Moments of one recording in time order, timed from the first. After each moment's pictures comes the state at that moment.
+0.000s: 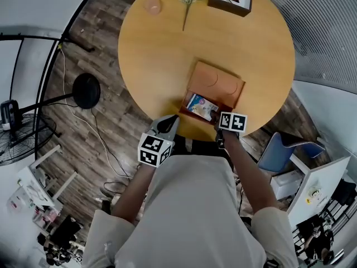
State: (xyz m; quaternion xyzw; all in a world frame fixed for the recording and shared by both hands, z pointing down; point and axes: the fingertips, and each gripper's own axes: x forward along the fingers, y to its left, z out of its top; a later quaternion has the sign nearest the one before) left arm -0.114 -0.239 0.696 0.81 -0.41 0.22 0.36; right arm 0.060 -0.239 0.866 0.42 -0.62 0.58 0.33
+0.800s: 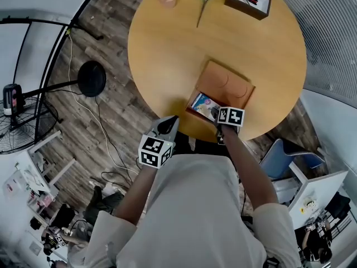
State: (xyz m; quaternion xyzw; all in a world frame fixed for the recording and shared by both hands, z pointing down) left arm -0.143 -0.226 0.707 0.77 -0.46 0.22 0.39; right arm 0.035 -0.241 0.903 0.40 -0.60 0.57 0.40
